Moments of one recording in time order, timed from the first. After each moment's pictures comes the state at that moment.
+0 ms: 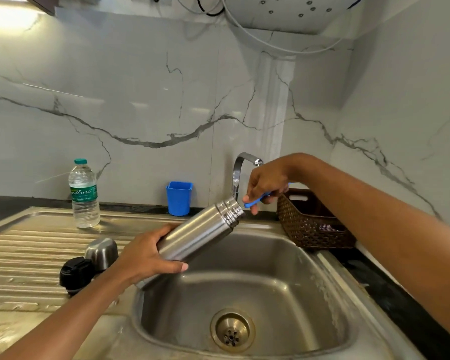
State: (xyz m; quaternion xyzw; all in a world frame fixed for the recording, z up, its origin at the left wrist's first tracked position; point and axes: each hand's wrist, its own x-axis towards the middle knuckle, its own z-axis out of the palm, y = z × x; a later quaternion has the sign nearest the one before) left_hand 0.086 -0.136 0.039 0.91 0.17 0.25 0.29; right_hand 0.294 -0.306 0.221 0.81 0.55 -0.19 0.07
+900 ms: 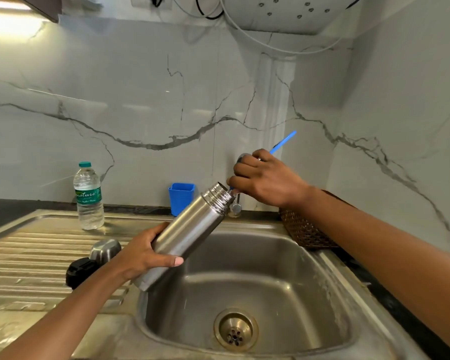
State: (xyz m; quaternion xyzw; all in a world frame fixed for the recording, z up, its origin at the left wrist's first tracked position) left_hand 0.081 -0.119 0.038 0.86 0.11 0.25 0.44; right_hand 0.294 -0.316 0.177 0.51 0.67 0.54 0.09
